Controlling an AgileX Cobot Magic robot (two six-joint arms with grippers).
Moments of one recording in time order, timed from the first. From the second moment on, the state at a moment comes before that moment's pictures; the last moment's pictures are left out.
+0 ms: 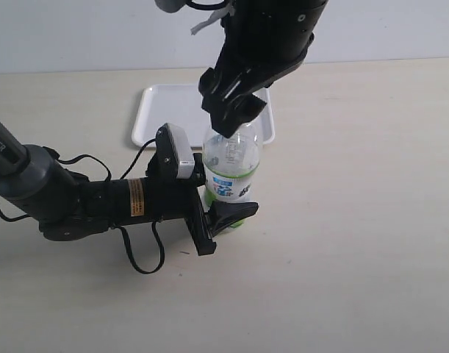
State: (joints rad) left arm -0.51 2.28 -0.88 0.86 -1.18 -0.14; right arm 0.58 1.71 -1.57 0.00 1.19 -0.26
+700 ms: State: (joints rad) left arm -0.51 2.28 -0.88 0.86 -1.18 -0.14; right arm 0.58 1.71 -1.57 0.01 1.20 -0.10
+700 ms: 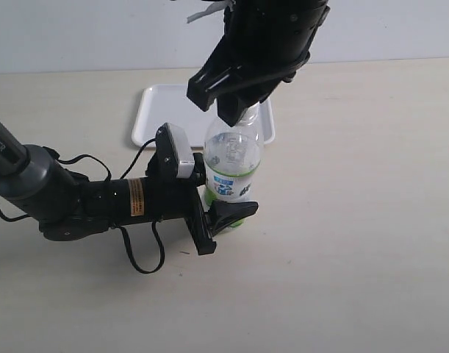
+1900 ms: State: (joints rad) left arm -0.51 2.28 -0.88 0.86 -1.18 -0.21; right arm 0.58 1.71 -1.57 -0.02 1.16 -2.08
